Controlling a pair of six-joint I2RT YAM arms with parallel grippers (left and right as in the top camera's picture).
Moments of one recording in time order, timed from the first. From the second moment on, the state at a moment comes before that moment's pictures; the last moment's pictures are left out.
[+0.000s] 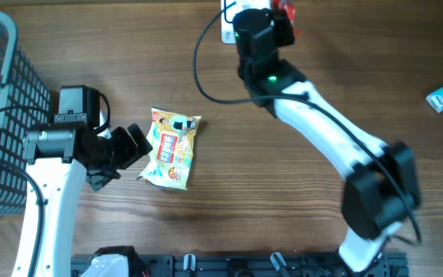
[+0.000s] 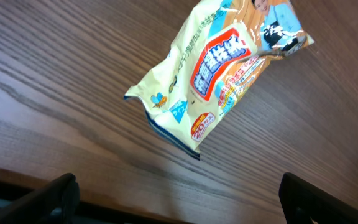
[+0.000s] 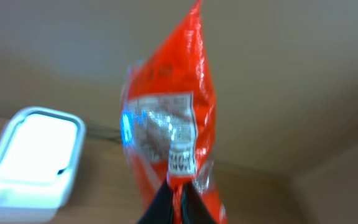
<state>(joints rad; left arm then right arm) 0.03 1.24 1.15 -1.31 0.19 -0.57 0.55 1.94 1.51 0.20 0.89 -0.40</state>
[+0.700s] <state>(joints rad) 0.03 1.24 1.15 -1.31 0.19 -0.57 0.63 2.25 1.50 0.85 0.86 -1.07</state>
